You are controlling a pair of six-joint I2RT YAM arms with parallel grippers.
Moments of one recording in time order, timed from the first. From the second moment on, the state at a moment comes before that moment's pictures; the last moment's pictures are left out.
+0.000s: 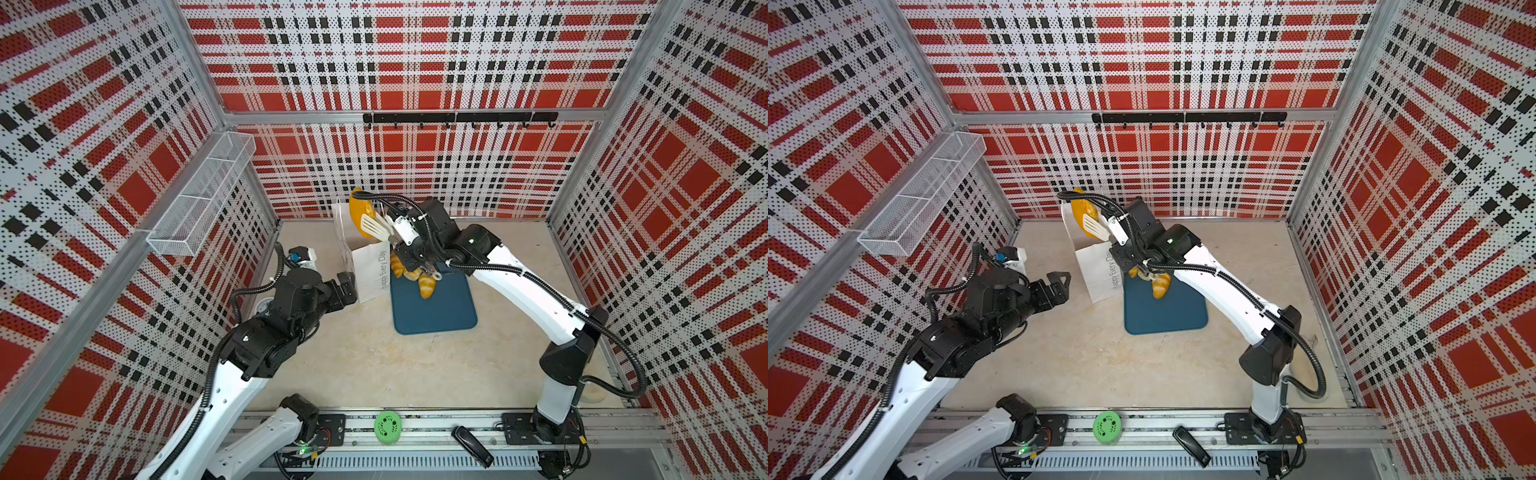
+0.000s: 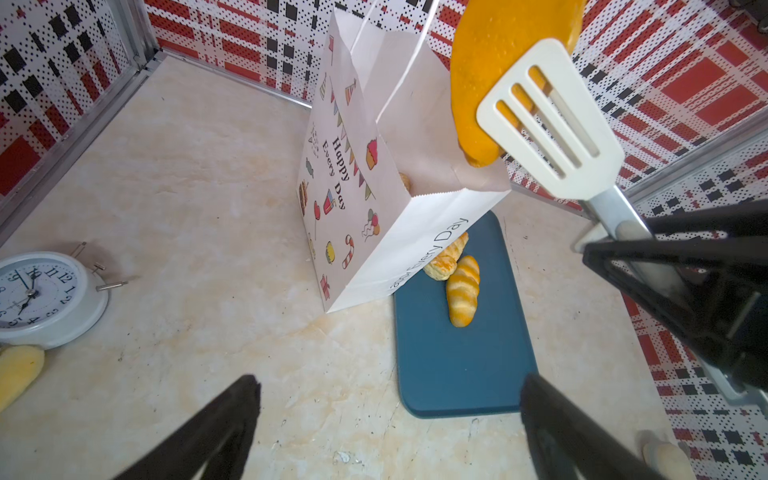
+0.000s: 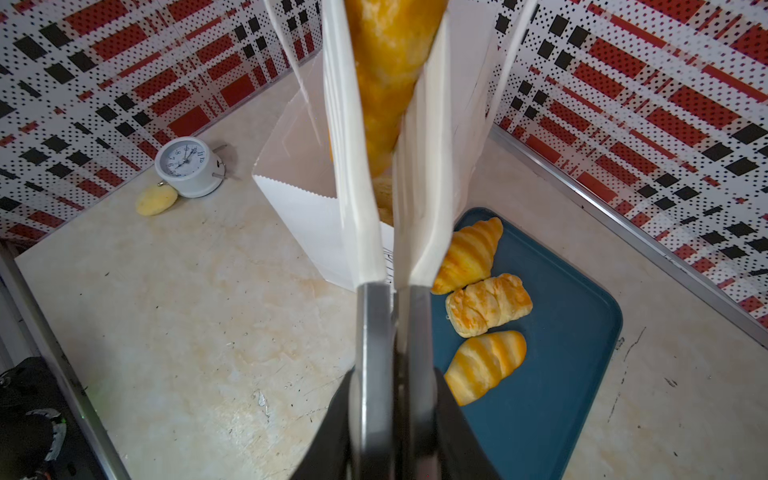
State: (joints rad) left arm -0.53 0.84 1.13 -0.82 -0.29 -0.62; right arm 0.82 1.86 2.08 -0.93 0.09 0.01
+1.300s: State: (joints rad) left arm -0.69 0.85 1.11 -0.86 -0.44 -0.68; right arm 0.78 1.97 2.28 -1.10 0.06 -0.01
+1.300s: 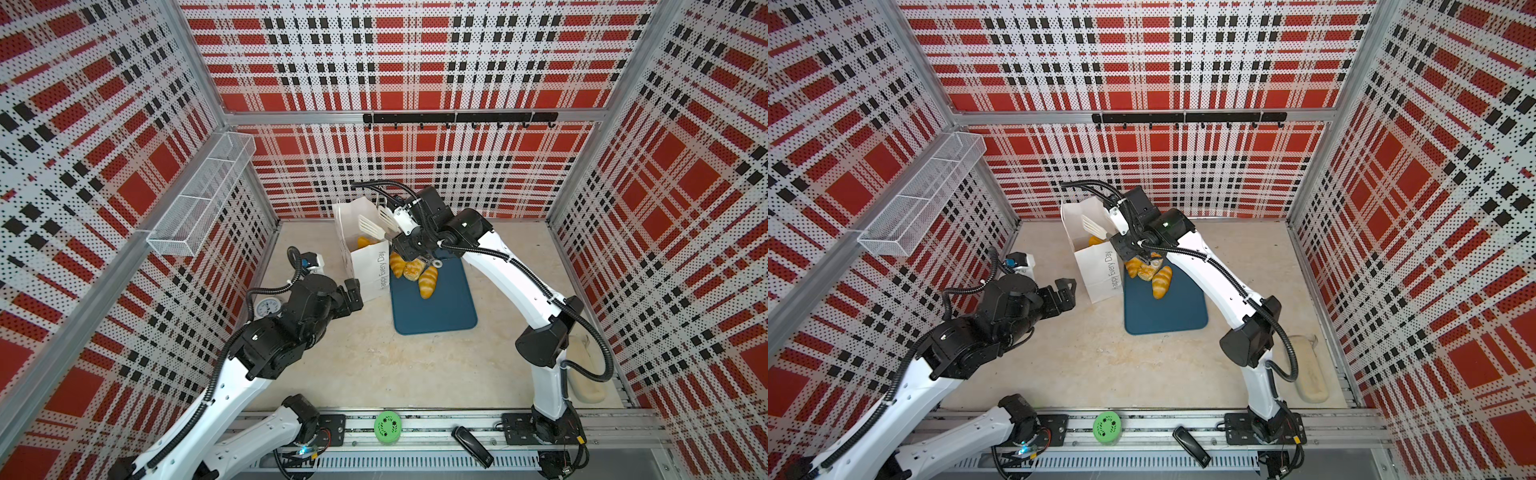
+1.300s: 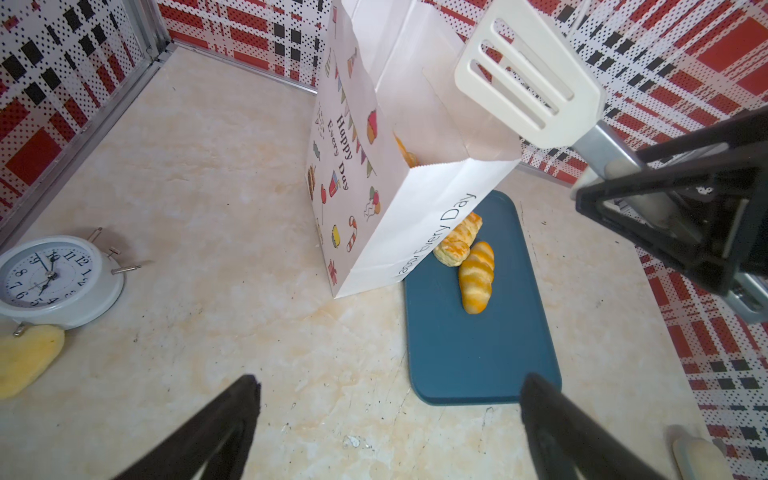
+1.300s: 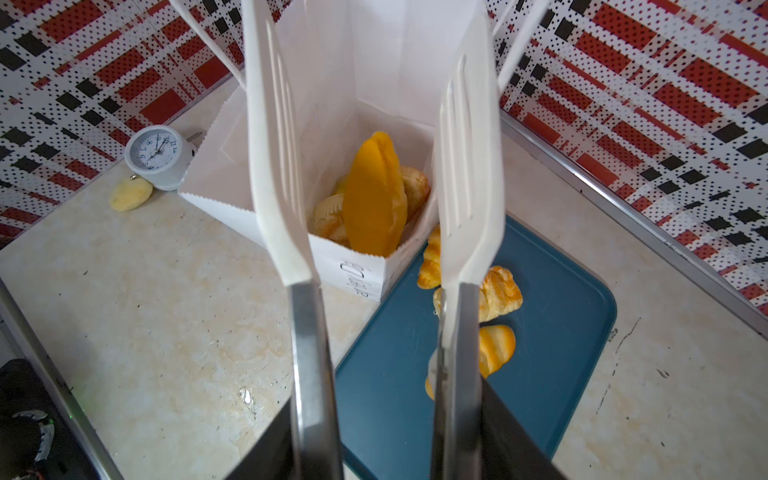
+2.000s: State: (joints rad) left arm -0.96 0.87 0.96 -0.86 -0.64 -0.87; right arm 0.73 1.48 1.51 -1.09 0.20 0.23
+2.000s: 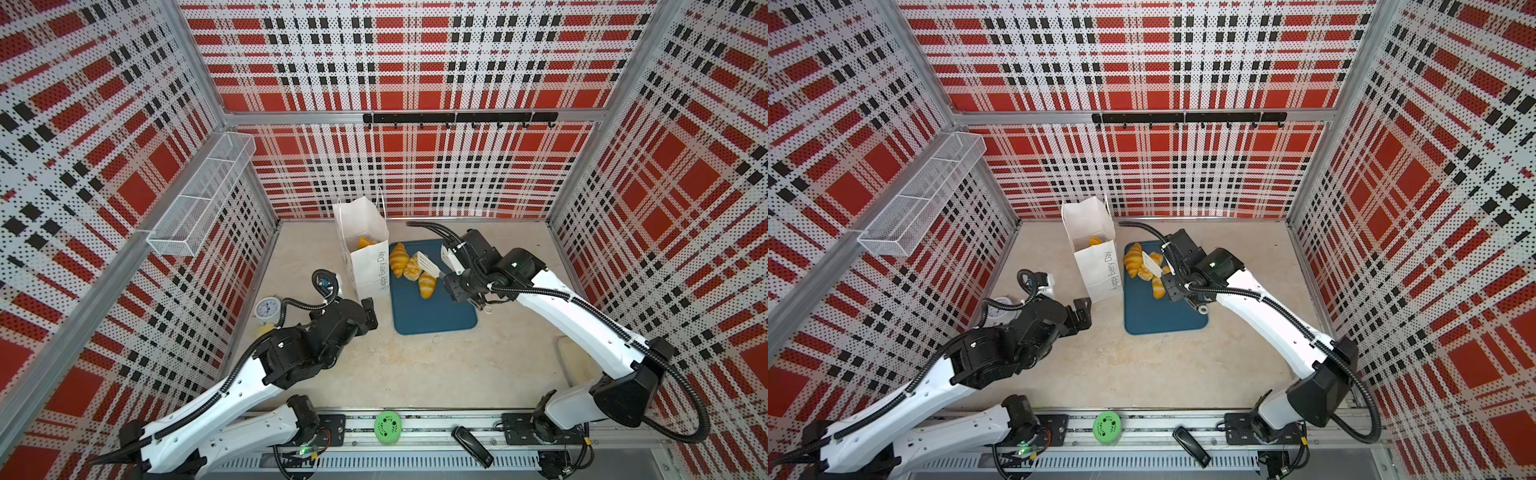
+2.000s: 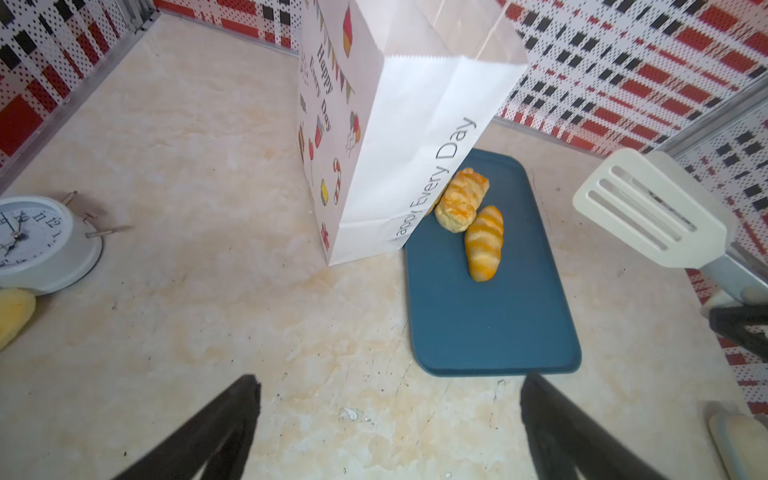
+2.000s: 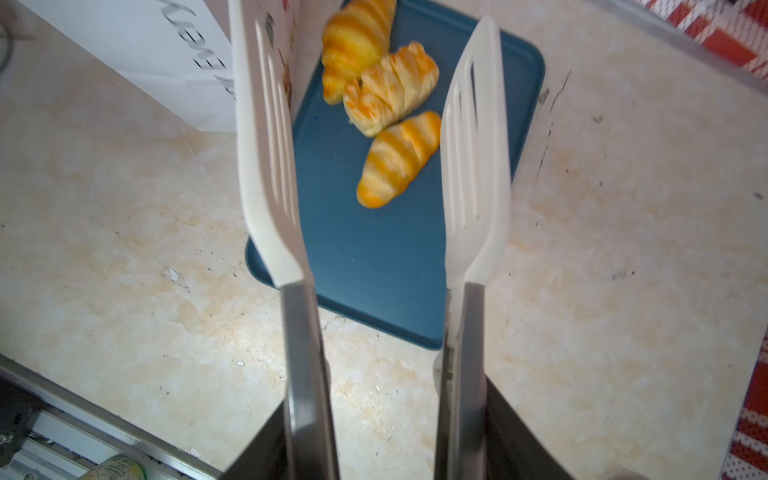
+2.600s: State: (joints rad) left arm -1.10 1.02 0.90 -0.81 -0.66 -1.00; right arm 0.73 1.68 1.31 -0.95 0.19 0.35
